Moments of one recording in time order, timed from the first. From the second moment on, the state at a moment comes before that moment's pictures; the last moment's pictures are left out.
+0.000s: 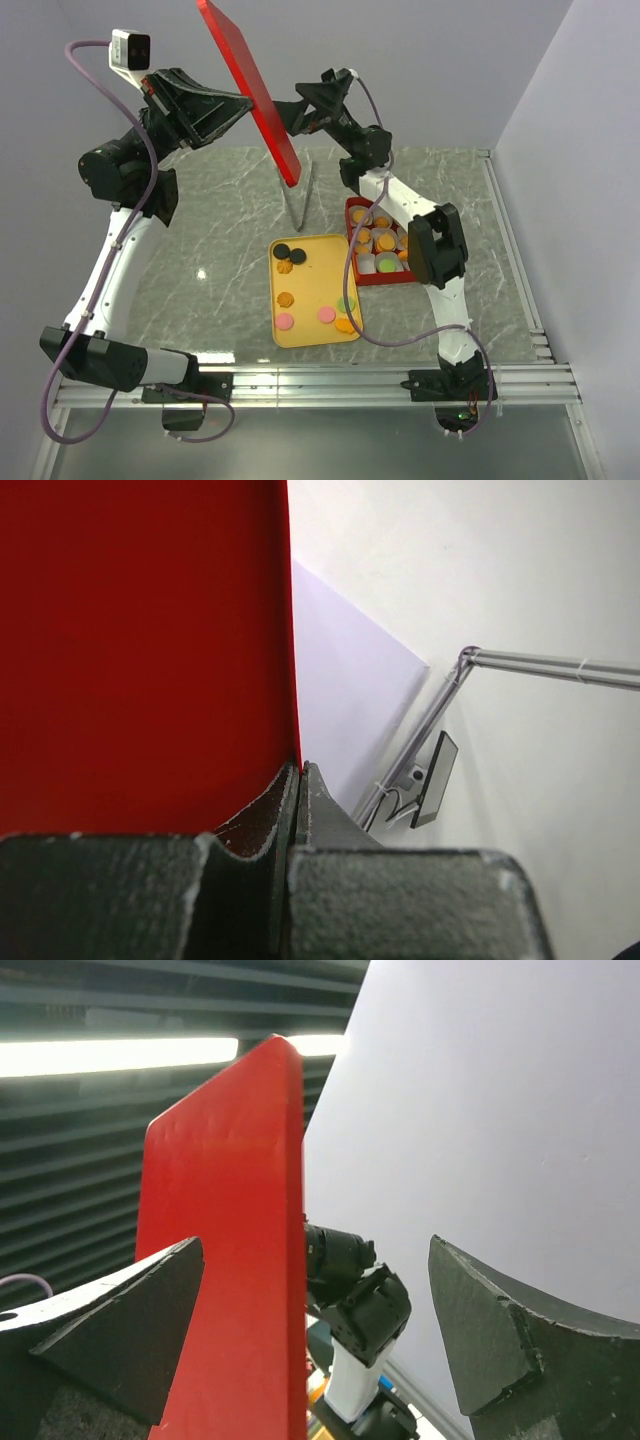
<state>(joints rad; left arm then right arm) -0.22 1.34 1.54 0.95 0.81 -1.71 0.51 2.23 1.96 1.27 -0.56 2.04</state>
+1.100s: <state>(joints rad) -0.20 1.24 1.49 1.10 0.75 -1.79 0.62 2.12 2.17 1.28 -0.42 2.05</state>
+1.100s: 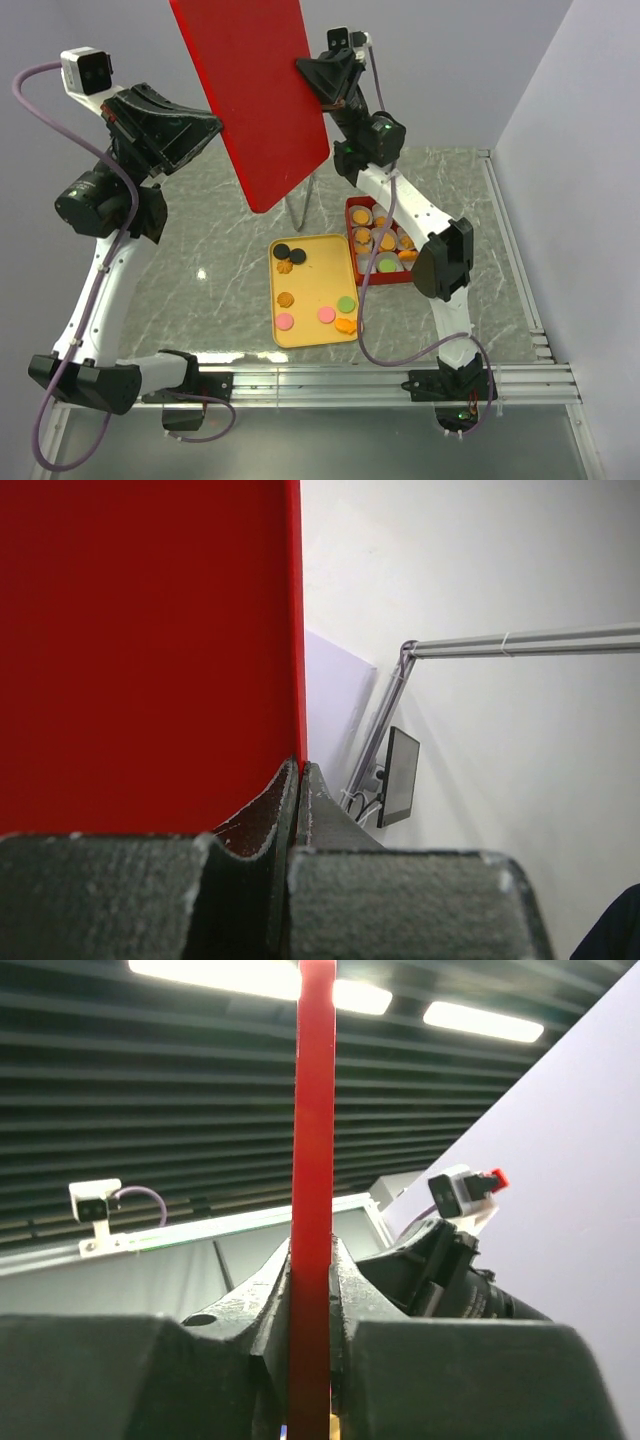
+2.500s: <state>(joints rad) -0.30 1.65 1.35 0.26 0.82 -1.15 -0.13 1.50 0.97 0.97 -0.94 1.97</state>
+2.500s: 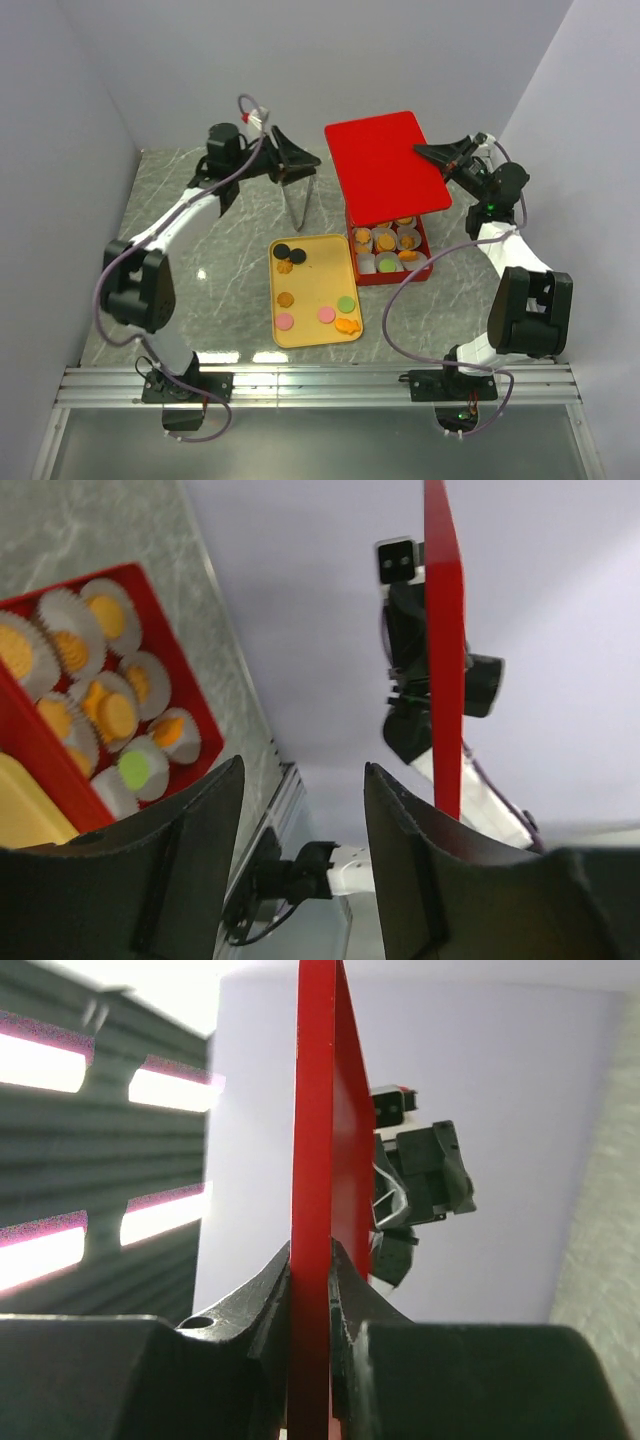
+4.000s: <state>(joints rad) -0.51 2.28 1.89 -0.36 0.63 -0.80 -0.22 1.87 1.05 0.14 -0.84 1.06</state>
